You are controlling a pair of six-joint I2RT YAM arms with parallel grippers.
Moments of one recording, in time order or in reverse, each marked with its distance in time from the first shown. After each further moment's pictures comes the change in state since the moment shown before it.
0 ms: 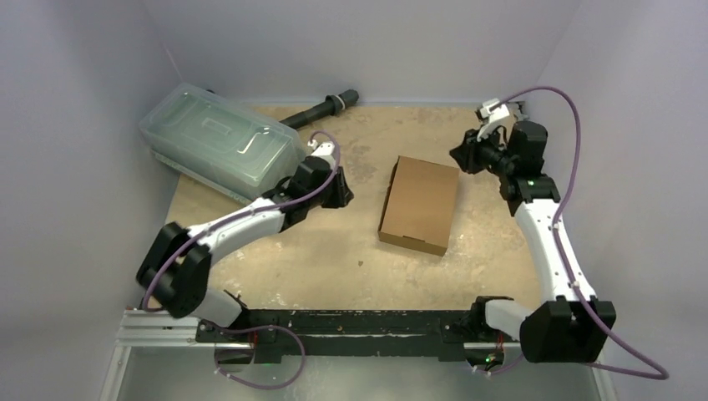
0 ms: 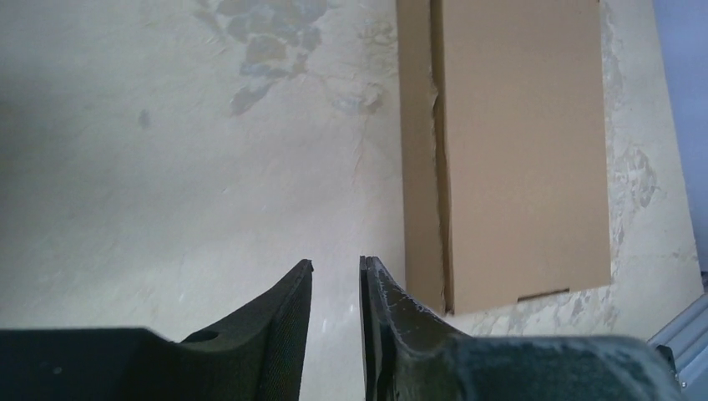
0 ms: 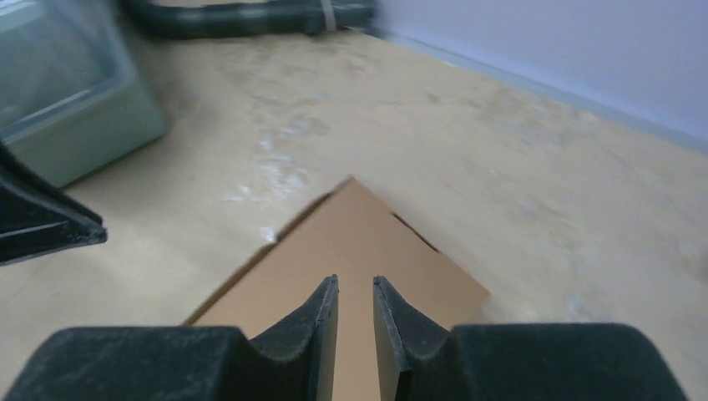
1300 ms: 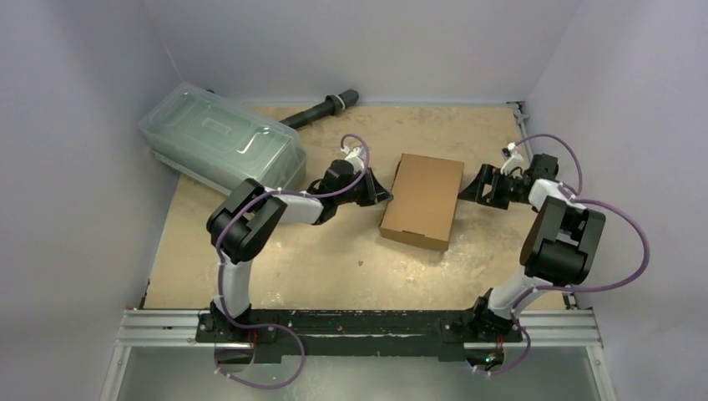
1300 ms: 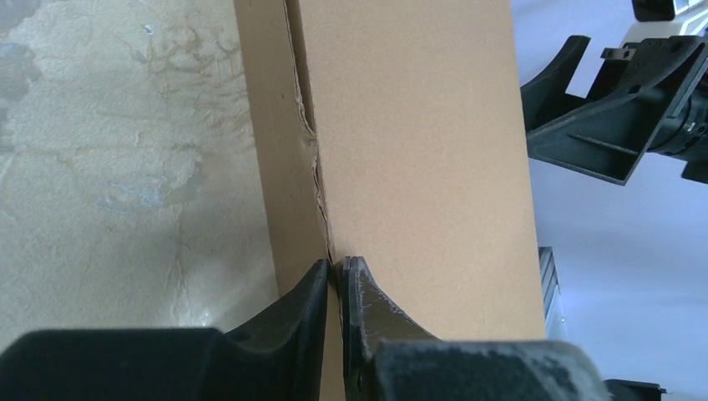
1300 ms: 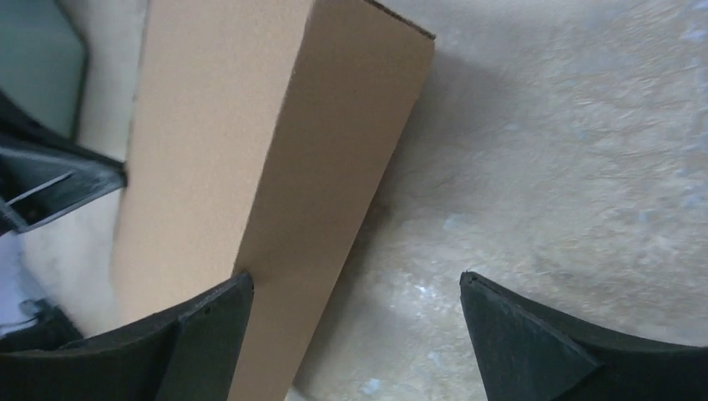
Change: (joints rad) left arm -0.021 0.591 0.152 0.623 0.343 -0.245; right arm -0.433 0.472 -0.137 -0.080 -0.269 0.007
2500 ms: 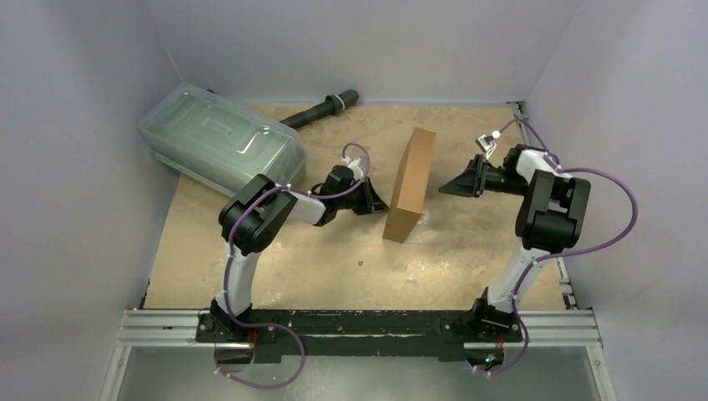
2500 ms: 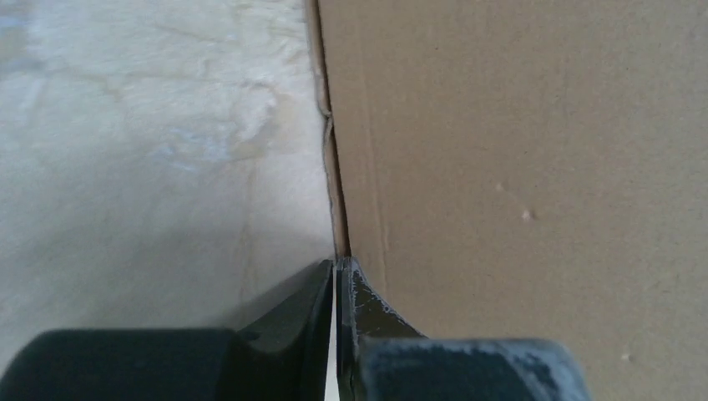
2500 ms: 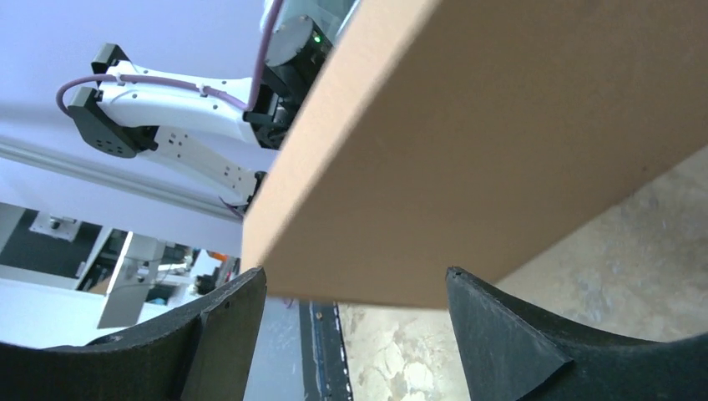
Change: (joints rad) left arm 0.031 0.106 -0.019 0.026 0.089 -0.026; right arm 0.111 0.281 0.319 -0.896 -0.698 -0.759
